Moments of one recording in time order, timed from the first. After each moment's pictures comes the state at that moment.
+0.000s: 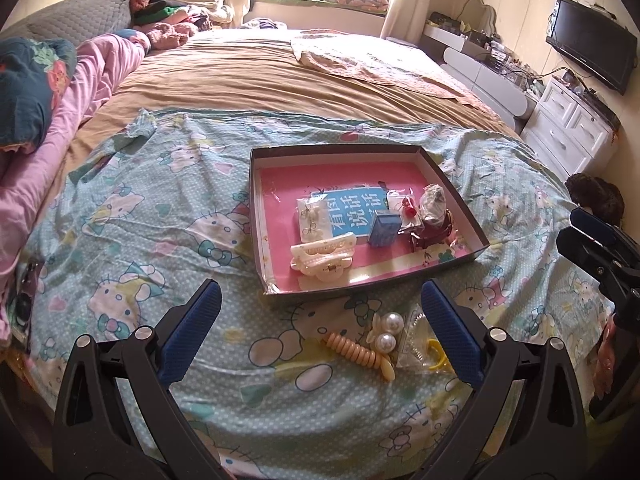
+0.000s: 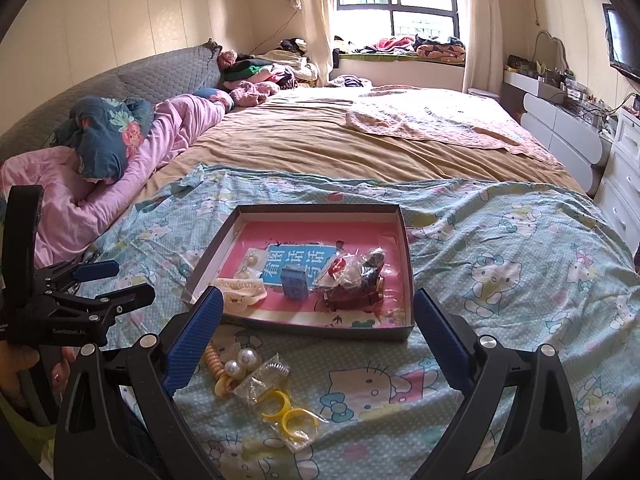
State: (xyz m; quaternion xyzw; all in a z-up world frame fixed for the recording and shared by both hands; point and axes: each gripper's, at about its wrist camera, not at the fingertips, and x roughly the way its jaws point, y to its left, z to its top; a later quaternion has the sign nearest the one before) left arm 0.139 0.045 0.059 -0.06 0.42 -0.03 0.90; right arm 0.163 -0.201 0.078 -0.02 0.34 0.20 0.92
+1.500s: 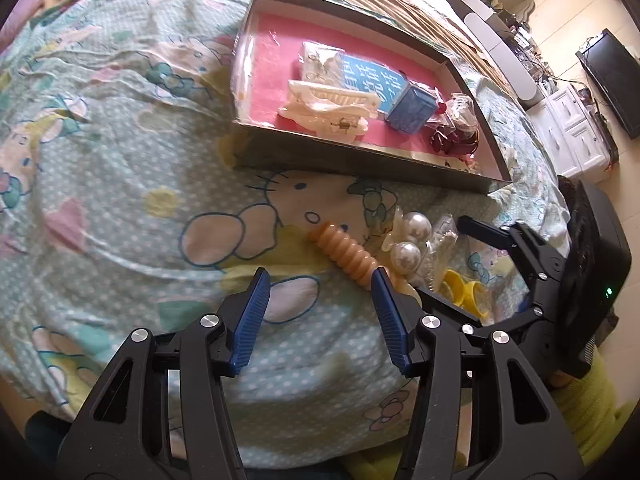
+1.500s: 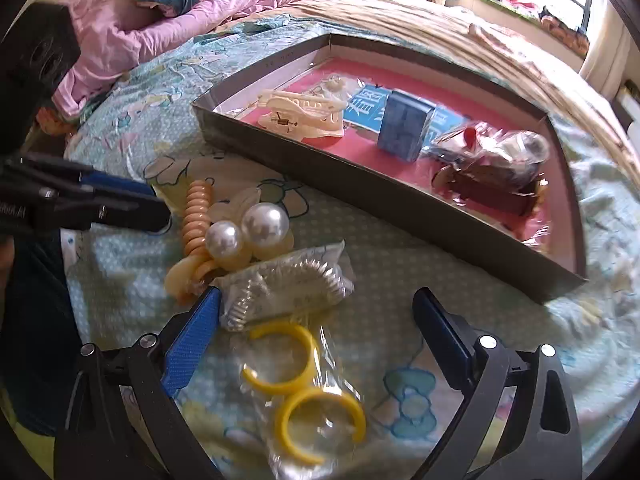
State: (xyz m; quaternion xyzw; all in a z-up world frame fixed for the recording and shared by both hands) left arm 0.142 0.059 -0.054 -0.20 0.55 -0.08 0.81; right arm 0.195 -0.129 -0.082 -0.15 0.46 0.36 0.80
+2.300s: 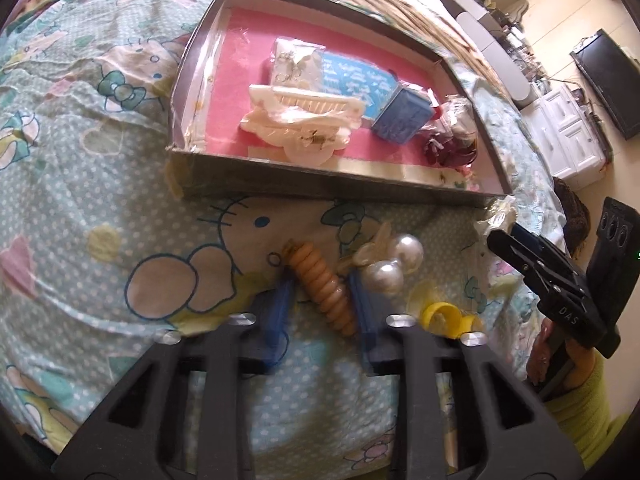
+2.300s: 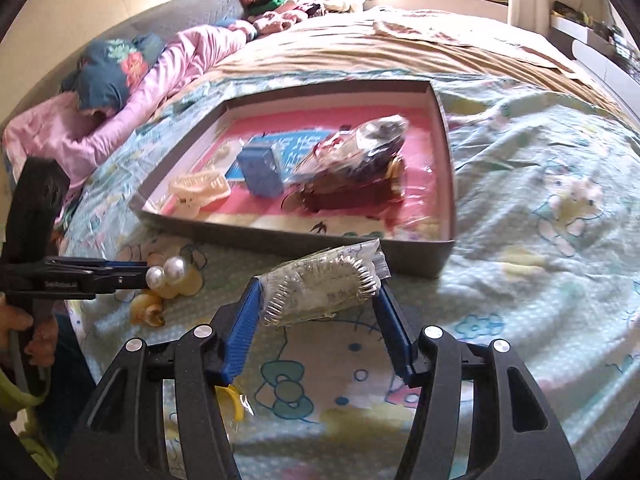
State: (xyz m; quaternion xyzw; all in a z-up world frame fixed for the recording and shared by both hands) left arm 0.171 0.043 -0.065 -0.20 0.54 -0.10 0.81; right arm 0.223 -0.224 -0.053 -0.02 0.44 0.28 0.85
